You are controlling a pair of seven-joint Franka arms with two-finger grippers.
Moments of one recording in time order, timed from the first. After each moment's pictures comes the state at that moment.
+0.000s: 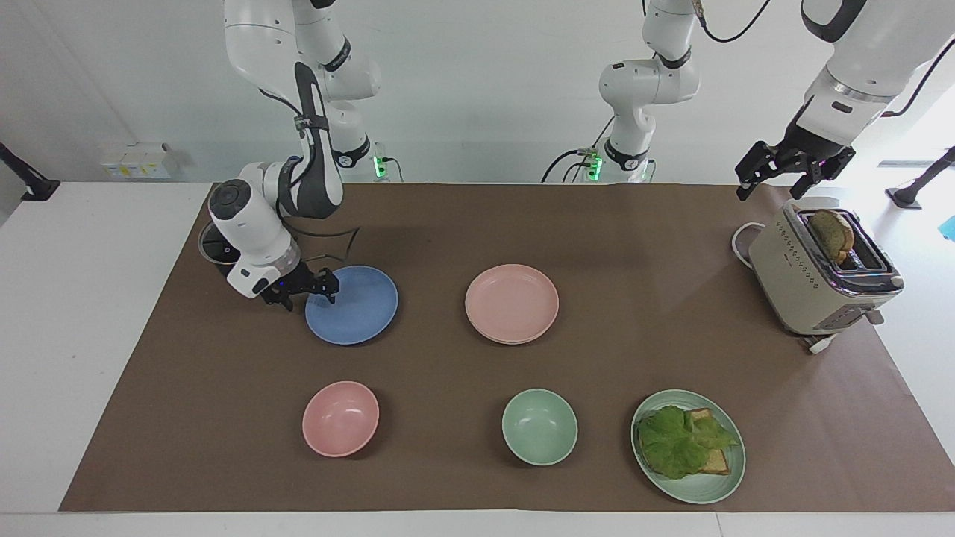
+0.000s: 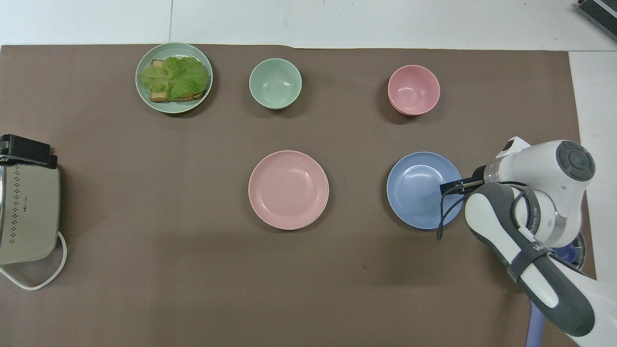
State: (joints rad) left arm 0.01 -0.03 -0.02 -1.55 -0.03 1.52 -0.01; right arm 0.04 0.18 -0.06 -2.20 0.15 2.35 -0.26
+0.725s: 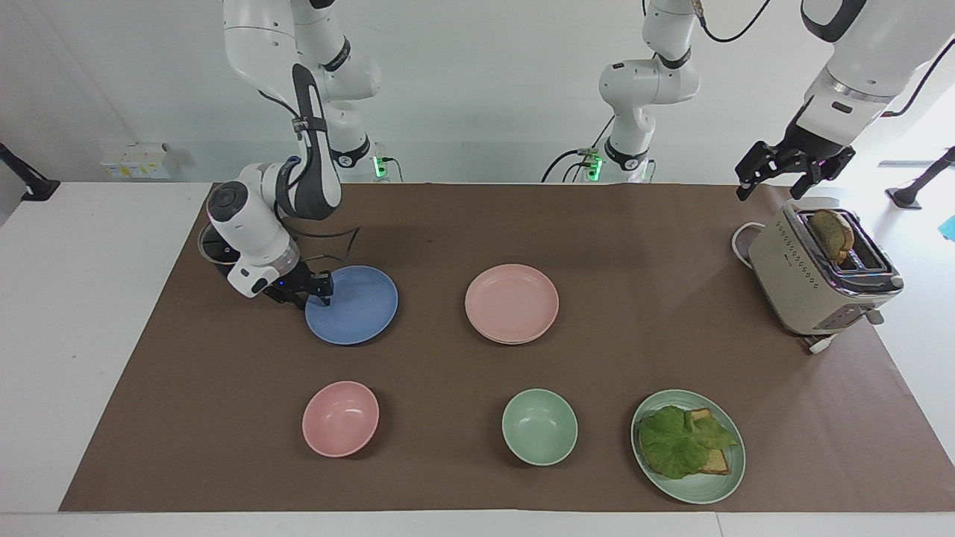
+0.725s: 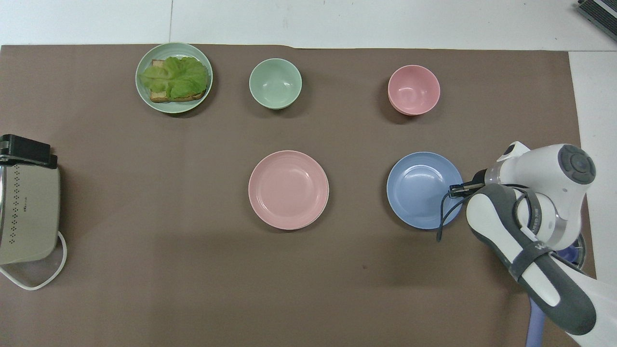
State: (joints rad) left arm 0.01 -0.03 -0.02 -1.55 -0.03 1.52 -0.01; right arm 0.03 0.18 -0.07 -2.22 0.18 2.35 -0.26
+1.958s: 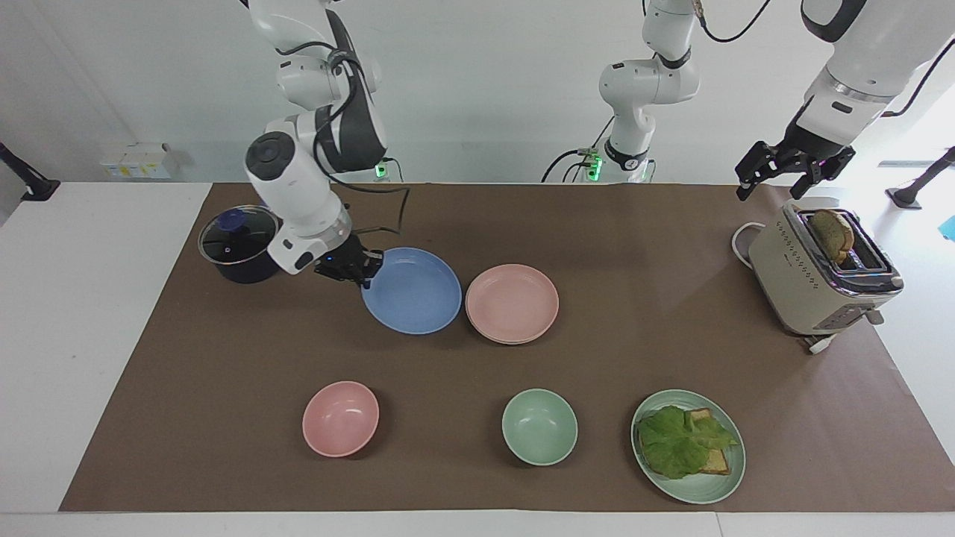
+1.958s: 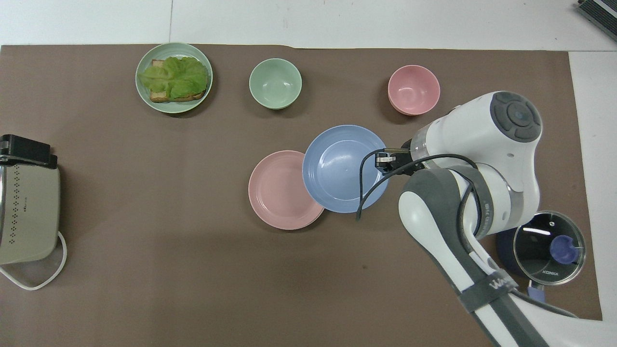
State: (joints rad) left arm 0.01 -0.03 -0.02 -1.55 -0.03 1.52 -0.01; right arm 0.35 0.17 -0.05 -1.86 0.26 2.07 0.28
